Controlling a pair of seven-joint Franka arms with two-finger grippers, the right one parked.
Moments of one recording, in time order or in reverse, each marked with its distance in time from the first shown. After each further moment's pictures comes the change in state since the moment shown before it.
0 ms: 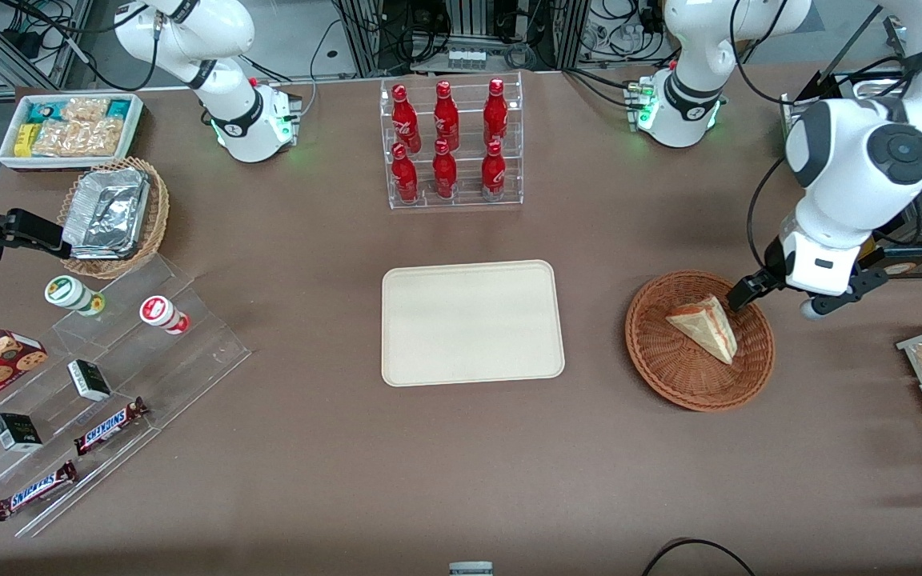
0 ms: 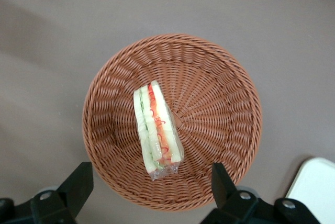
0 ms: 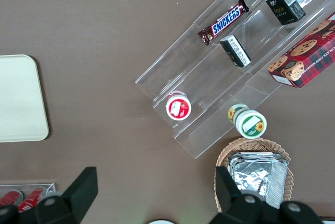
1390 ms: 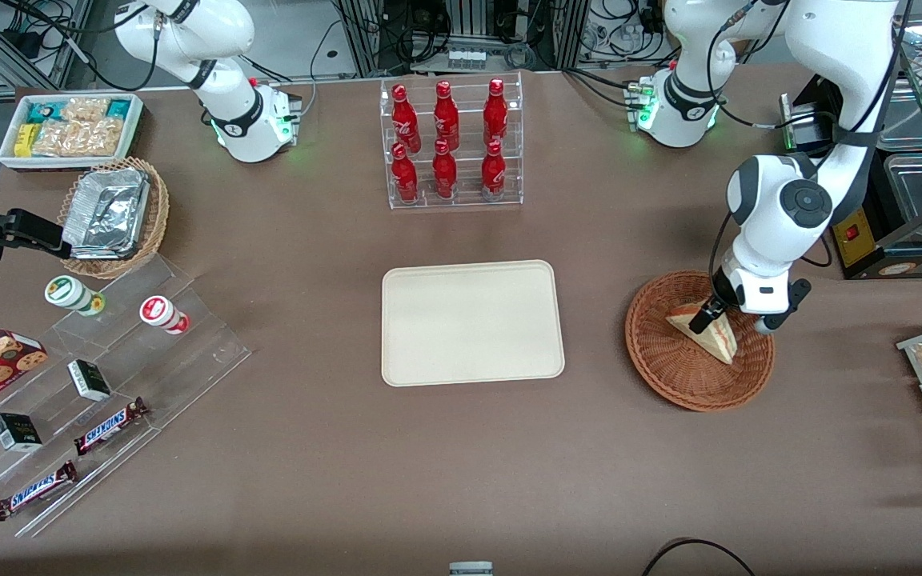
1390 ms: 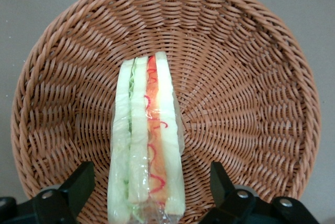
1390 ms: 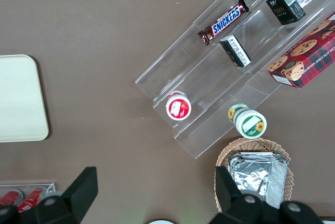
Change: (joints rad) arm 0.000 0.206 -0.025 -0.151 0.000 0.382 -0.242
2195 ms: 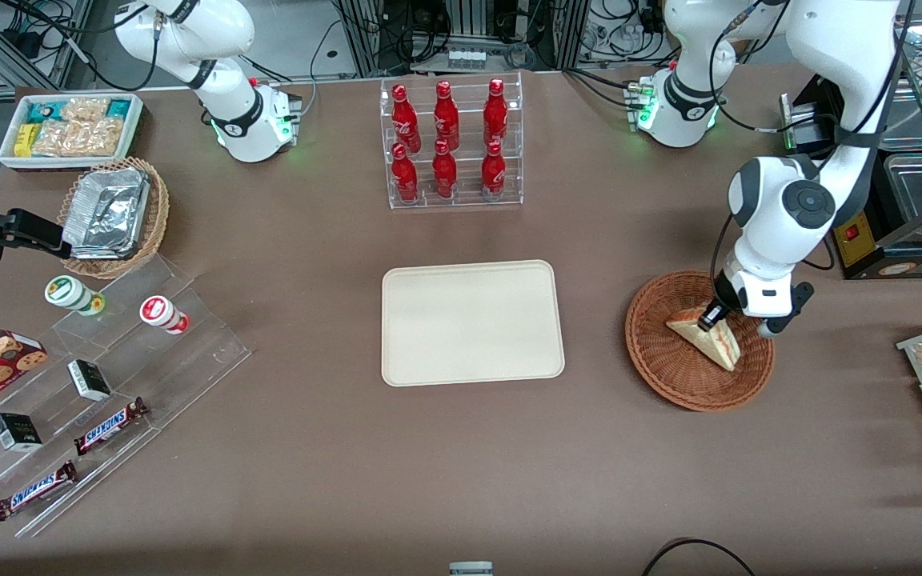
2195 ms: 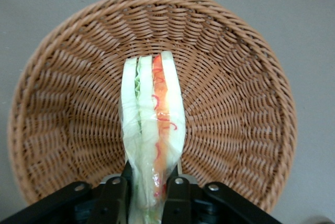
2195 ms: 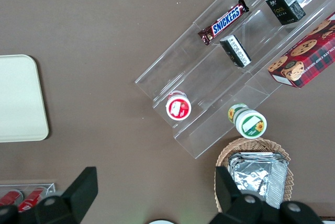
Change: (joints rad) arm -0.001 -0.034 -0.005 0.052 0.000 -0.085 -0.003
